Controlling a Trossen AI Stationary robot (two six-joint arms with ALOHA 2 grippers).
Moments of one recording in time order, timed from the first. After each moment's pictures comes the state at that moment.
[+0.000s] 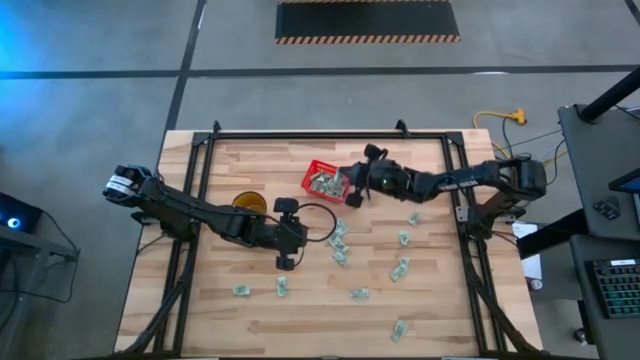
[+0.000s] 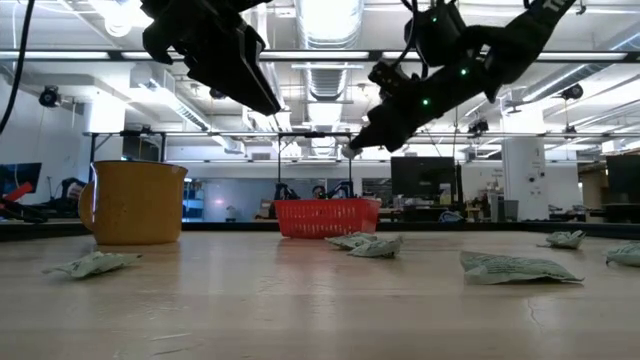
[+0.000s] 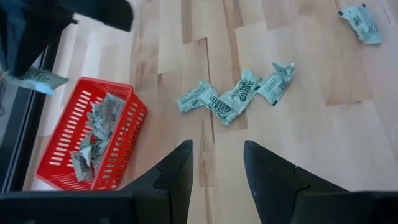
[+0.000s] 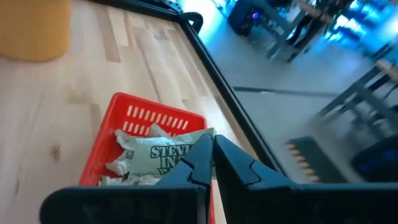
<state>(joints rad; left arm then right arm) -0.28 1.47 1.05 -0.41 -0.43 0.03 -0.22 1.56 0.73 0.44 0.33 -0.28</state>
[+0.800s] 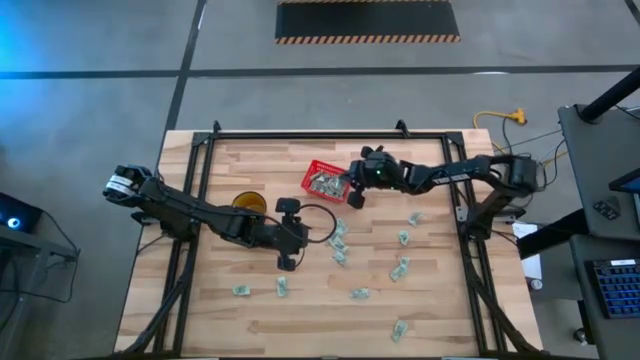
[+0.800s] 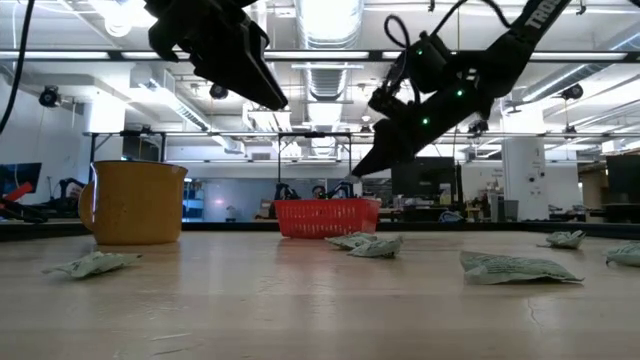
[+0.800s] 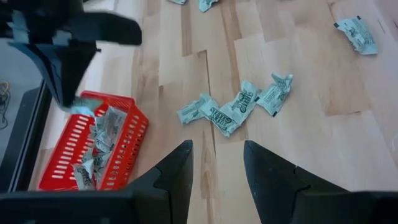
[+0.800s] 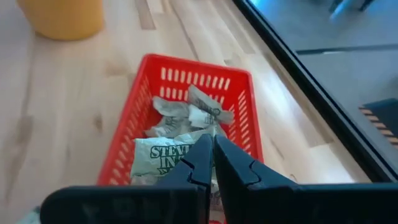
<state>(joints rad) -0.28 1.47 1.04 -0.35 -0.43 0.07 -0.33 1.63 0.75 0.34 0.05 -0.12</state>
